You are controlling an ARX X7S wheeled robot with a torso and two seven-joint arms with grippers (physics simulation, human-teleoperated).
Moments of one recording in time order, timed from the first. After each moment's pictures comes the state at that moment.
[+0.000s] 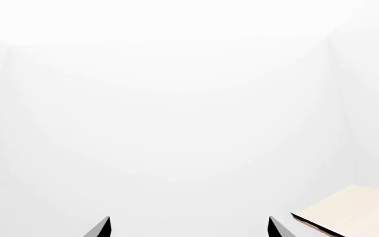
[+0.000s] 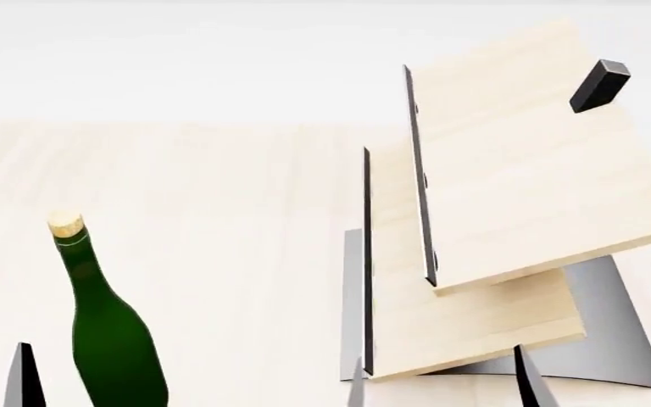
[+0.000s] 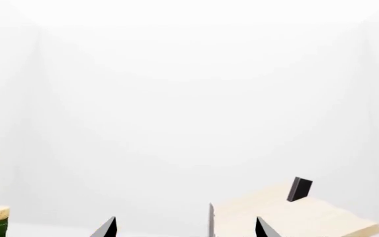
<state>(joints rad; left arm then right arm) 0.22 -0.41 0.34 0.84 0.00 0.00 -0.49 -0.23 0.38 -0.29 -0.82 0.08 0.01 0.36</state>
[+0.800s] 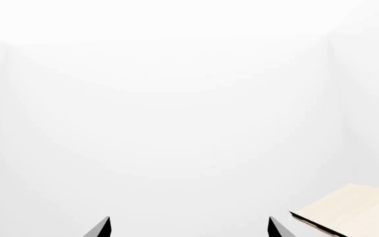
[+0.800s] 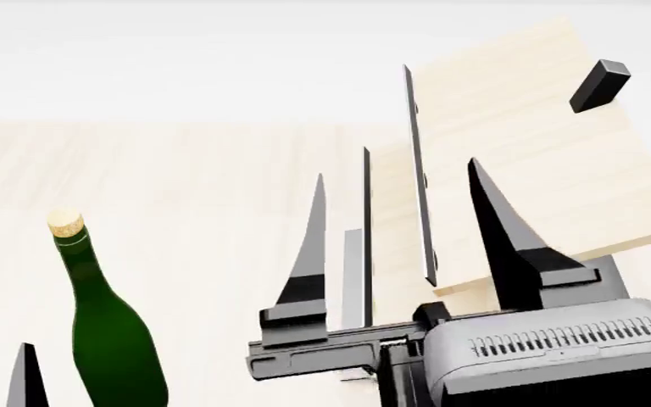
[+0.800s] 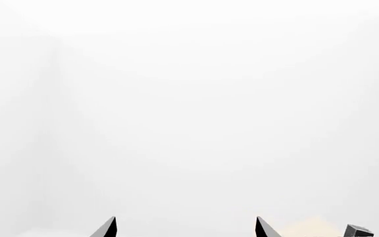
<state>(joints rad) 0.22 -0.42 0.35 0.84 -0.01 0.00 -0.50 0.32 0.26 -0.23 -0.86 0.33 0.58 0.31</state>
